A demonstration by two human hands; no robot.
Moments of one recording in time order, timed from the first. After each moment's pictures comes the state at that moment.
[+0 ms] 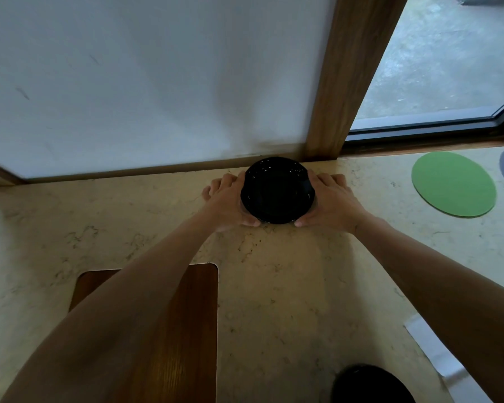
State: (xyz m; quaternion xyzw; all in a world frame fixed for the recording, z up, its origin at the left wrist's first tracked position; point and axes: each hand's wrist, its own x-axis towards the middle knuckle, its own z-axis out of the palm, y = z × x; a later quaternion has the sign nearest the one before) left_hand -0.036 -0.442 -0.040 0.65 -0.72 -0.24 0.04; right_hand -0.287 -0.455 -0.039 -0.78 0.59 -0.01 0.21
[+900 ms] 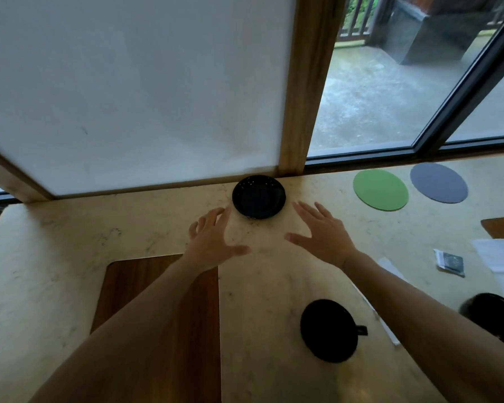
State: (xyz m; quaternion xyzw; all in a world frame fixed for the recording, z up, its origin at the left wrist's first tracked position) left_hand -0.038 -0.300 0.035 0.66 -0.72 -0.21 0.05; right_hand -0.309 -0.313 0.041 -0.76 0.62 -0.05 0.17
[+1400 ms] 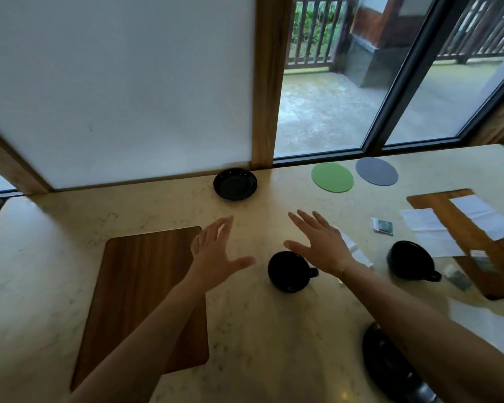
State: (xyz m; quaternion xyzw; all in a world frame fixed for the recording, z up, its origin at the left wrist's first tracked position) left_hand -0.092 -0.140 0.077 0.62 -0.74 -0.22 0.15; right_hand -0.356 -0.155 0.093 -0.75 0.64 -0.04 0.15
